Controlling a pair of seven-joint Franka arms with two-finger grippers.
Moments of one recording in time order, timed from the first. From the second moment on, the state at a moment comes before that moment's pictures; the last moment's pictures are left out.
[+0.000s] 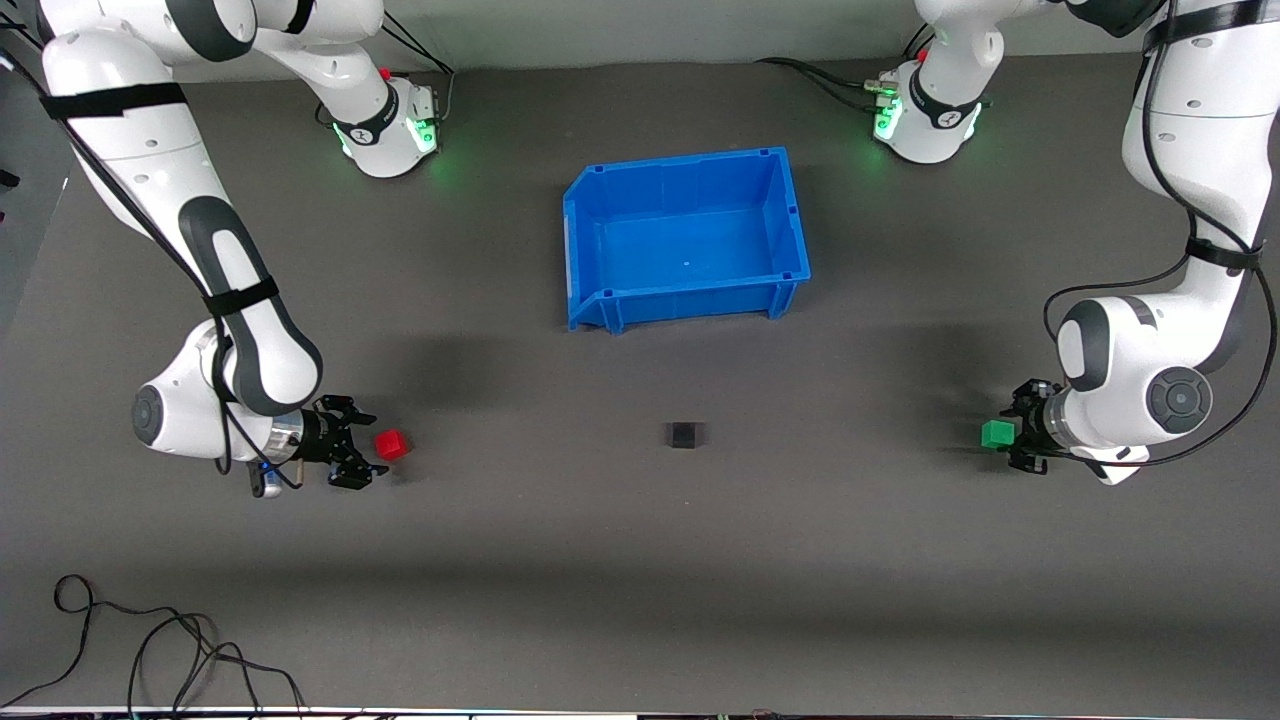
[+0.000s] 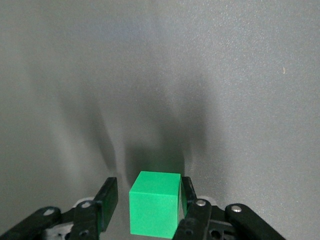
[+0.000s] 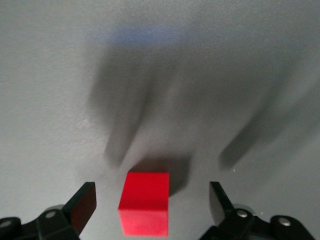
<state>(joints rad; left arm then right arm) 0.14 0.58 -0.07 -1.87 0.03 2.33 -1.34 -0.01 0.63 -0.01 -1.84 0.50 2.30 0.80</state>
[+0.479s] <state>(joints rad) 0.13 0.58 -0.07 -1.81 0.03 2.31 -1.35 0.00 0.64 0.00 -1.83 0.50 2.31 0.80</state>
